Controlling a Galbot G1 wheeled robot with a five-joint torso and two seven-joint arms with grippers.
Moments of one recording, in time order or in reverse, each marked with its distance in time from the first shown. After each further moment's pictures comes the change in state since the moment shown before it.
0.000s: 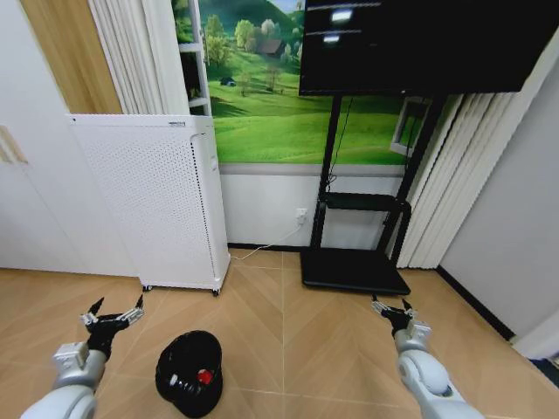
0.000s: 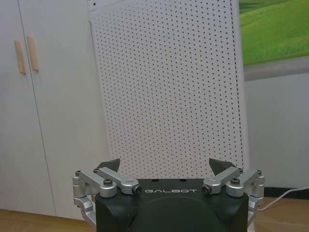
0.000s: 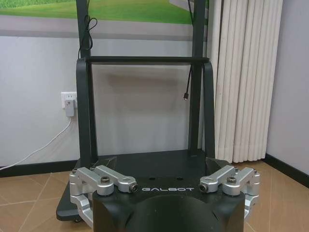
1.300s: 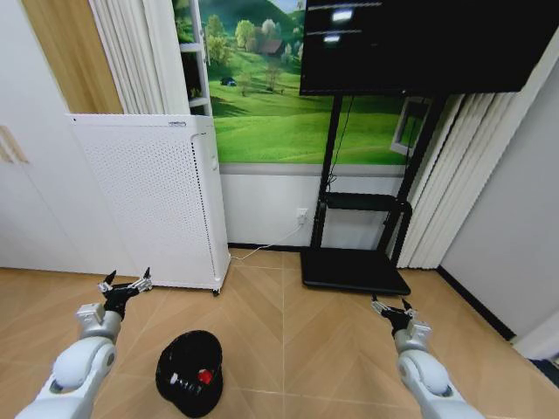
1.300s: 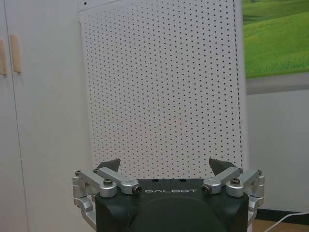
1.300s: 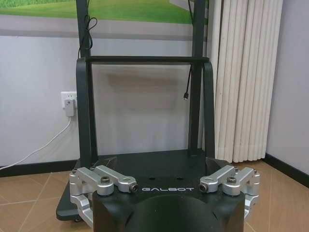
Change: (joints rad) left arm -0.269 0.072 0.145 0.188 -0.033 -0.009 -0.004; right arm 0.000 0.000 0.000 0.000 0.000 0.000 0.000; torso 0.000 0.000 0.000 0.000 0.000
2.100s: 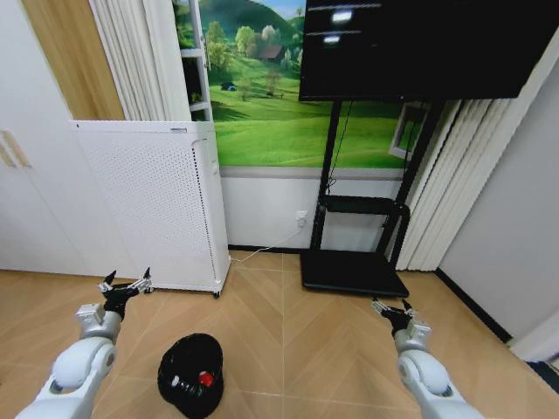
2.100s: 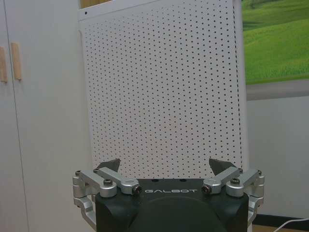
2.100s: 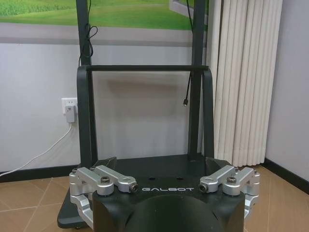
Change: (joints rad) left arm 0.002 -0.001 -0.001 -0.002 0.002 0.000 0.001; right arm 0.000 0.000 0.000 0.000 0.000 0.000 0.000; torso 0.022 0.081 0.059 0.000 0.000
